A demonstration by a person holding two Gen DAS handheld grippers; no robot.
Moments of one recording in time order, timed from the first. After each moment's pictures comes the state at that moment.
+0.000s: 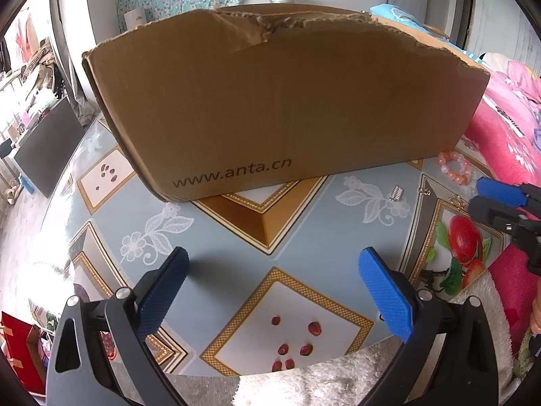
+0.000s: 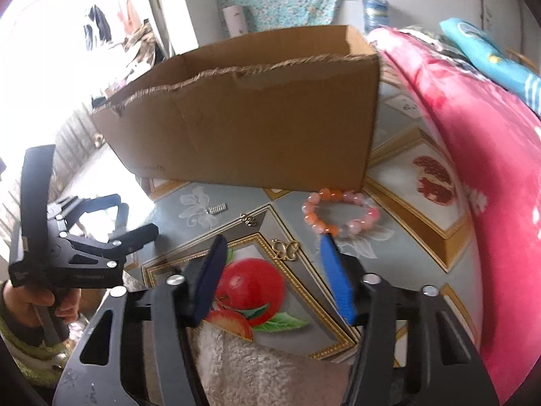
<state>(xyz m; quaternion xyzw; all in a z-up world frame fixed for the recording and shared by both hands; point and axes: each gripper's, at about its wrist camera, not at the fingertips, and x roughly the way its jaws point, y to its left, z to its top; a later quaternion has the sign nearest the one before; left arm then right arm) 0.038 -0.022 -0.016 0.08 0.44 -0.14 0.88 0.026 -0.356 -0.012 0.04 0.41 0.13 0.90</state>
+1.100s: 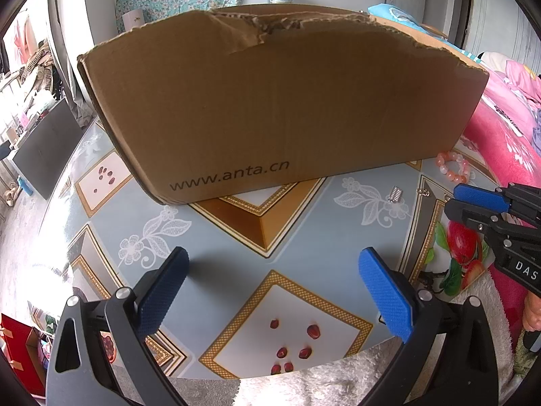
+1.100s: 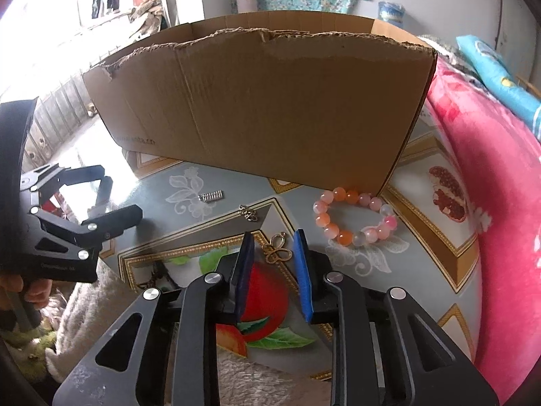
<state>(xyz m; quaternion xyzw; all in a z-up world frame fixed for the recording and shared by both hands) 0.031 -0.019 -0.017 0.08 0.44 -0.15 0.88 0.037 -0.337 -0.020 -0.03 0.41 0.13 0.90</state>
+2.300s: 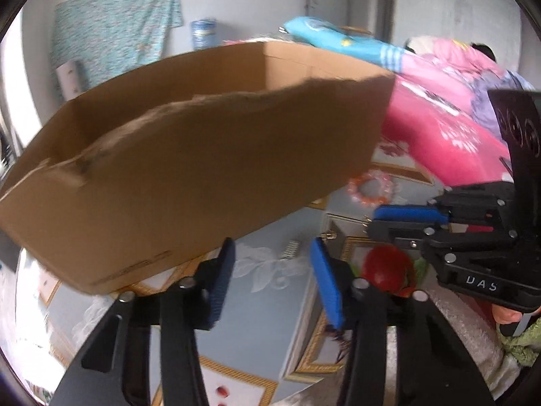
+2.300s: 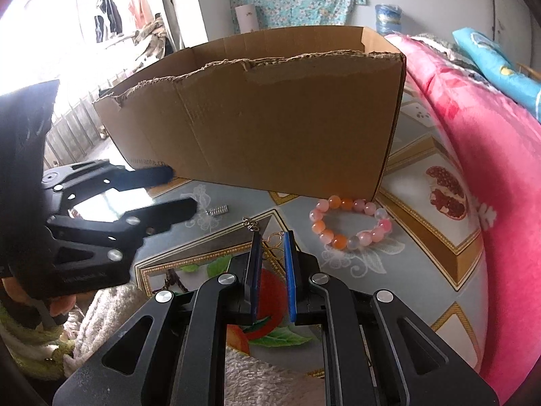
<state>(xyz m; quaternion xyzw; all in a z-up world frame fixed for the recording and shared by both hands) 0.031 -0.081 0.005 0.13 0.38 -0.29 0.87 0.034 -0.381 -0.012 0.03 0.39 0.16 0.91</state>
